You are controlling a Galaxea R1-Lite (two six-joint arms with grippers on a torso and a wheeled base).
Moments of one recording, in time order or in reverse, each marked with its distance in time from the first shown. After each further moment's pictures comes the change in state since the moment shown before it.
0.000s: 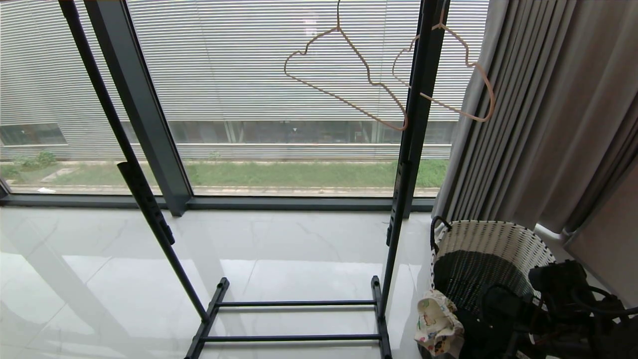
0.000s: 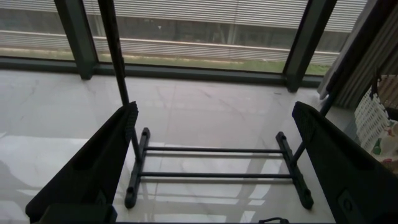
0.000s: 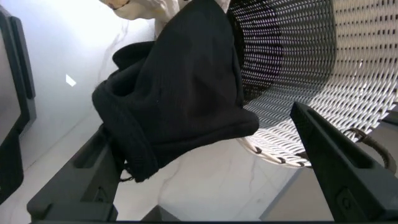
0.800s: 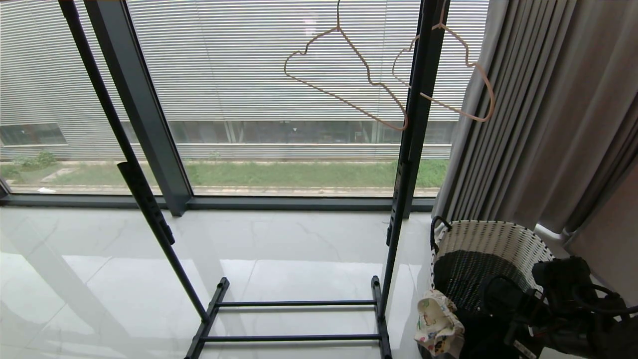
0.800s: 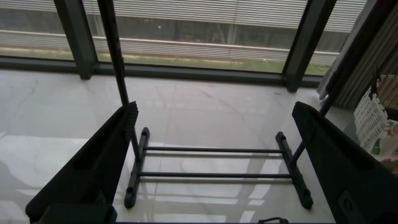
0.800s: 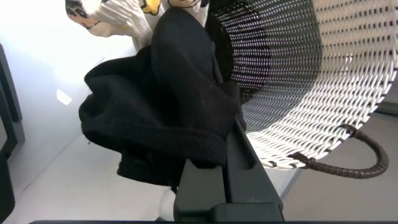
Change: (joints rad) left arm 0.000 0.000 0.000 0.000 0.000 -0.003; right arm -0.023 0.008 0.008 -0.089 -0.008 0.035
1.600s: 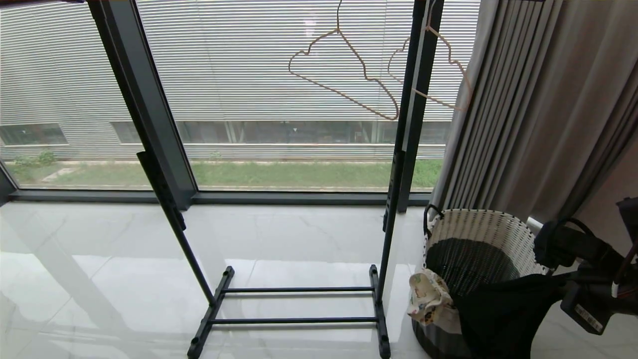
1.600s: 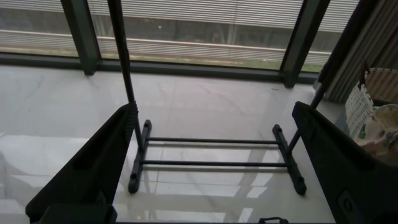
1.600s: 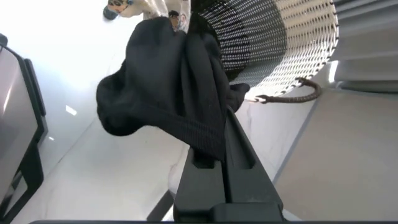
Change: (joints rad) left arm -0.001 0.000 0.000 0.000 0.000 0.000; right arm -0.006 -0.504 -0.372 0.814 0.001 0.054
